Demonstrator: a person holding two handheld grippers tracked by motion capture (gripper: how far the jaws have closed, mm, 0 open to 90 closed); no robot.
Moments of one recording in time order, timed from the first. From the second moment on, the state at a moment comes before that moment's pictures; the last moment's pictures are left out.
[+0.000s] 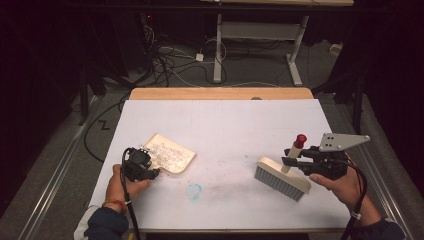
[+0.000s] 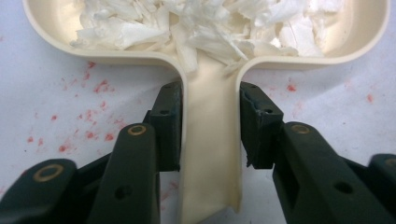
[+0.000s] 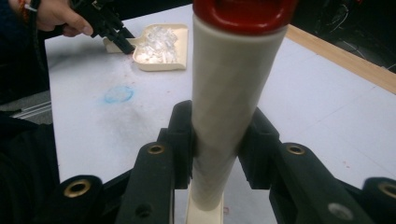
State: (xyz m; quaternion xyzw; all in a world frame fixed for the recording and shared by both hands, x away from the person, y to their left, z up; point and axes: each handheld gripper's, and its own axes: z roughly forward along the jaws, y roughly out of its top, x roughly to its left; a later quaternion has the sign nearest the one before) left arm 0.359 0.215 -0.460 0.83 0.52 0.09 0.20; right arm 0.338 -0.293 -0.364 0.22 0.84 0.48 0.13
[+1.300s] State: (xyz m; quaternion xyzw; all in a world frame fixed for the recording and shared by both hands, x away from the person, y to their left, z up) left arm 0.287 0.198 -0.458 0.83 0.37 0.23 0.35; right arm 0.438 -0.269 -0.384 0.36 0.80 0.43 0.21
